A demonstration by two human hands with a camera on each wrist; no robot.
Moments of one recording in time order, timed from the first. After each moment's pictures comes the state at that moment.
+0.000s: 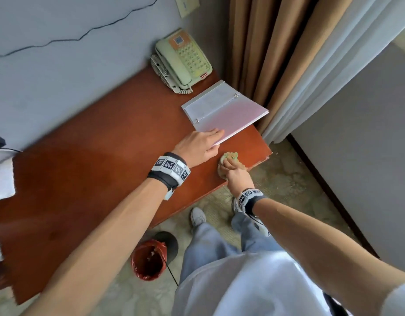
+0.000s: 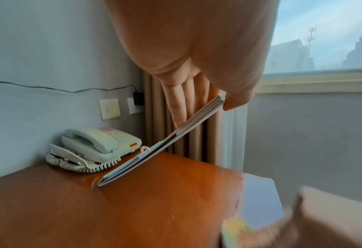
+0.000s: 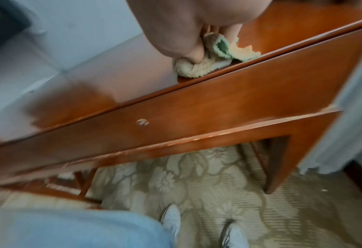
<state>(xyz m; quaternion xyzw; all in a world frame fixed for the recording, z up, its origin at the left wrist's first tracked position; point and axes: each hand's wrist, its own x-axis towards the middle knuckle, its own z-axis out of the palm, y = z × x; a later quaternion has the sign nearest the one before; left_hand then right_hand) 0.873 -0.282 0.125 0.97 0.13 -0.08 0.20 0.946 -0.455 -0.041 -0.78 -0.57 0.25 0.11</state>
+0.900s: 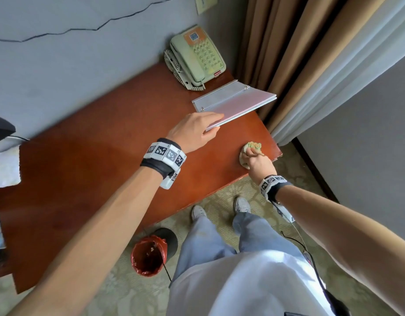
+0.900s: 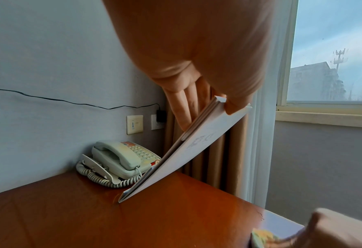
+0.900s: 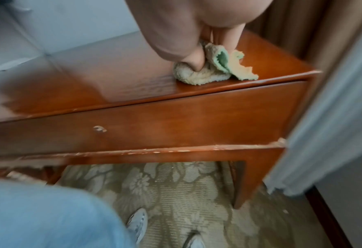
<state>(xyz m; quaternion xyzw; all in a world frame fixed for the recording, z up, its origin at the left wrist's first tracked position) 0.852 -0.238 0.145 0.95 0.18 0.01 0.26 0.995 -0.443 -0.021 -0.80 -0.56 0.21 -0.01</state>
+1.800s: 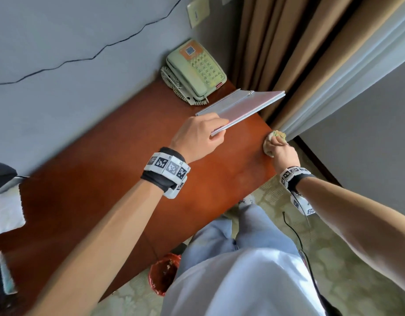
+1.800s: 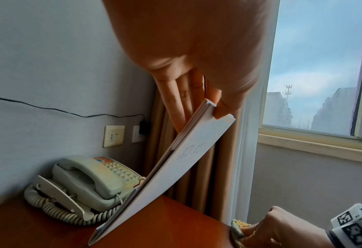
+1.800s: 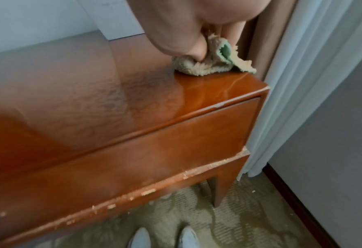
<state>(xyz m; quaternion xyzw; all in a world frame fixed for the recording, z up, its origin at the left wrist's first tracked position) 0.857 -0.182 0.165 0.96 0.10 0.11 0.24 1.036 -0.408 -0.007 -0.88 -0.41 0.21 0.03</state>
